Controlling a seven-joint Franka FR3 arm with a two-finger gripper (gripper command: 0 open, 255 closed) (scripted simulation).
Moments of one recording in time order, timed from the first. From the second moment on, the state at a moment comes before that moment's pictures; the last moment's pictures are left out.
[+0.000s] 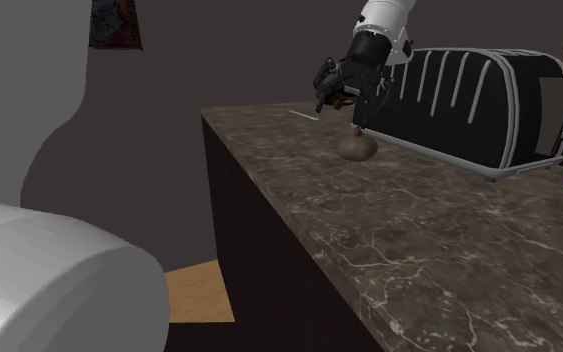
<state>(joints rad) -0.29 0.39 -0.50 -1.38 0.22 1.15 -0.46</state>
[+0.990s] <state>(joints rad) -0.43 0.66 -0.49 -1.12 0.32 1.08 -0.51</state>
